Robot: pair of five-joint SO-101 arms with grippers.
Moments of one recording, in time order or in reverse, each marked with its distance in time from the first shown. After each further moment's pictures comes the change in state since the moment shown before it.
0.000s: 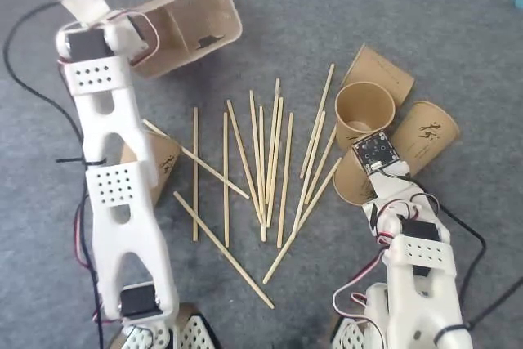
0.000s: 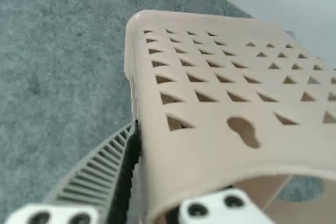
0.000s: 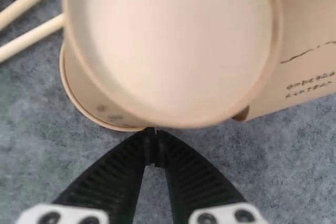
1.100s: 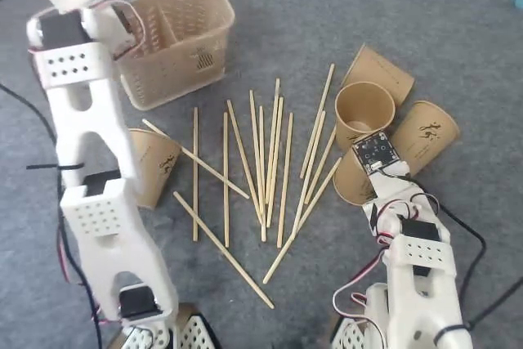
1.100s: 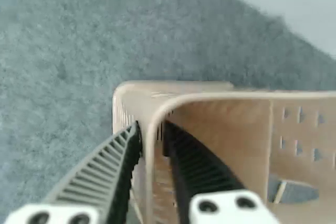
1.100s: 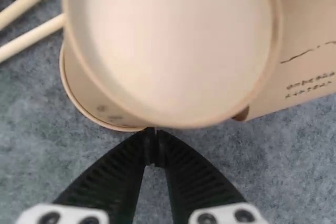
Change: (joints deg) left arm -1.1 -27.1 34.3 -5.2 -3.2; right arm 0.0 0.0 0.0 0.0 0.0
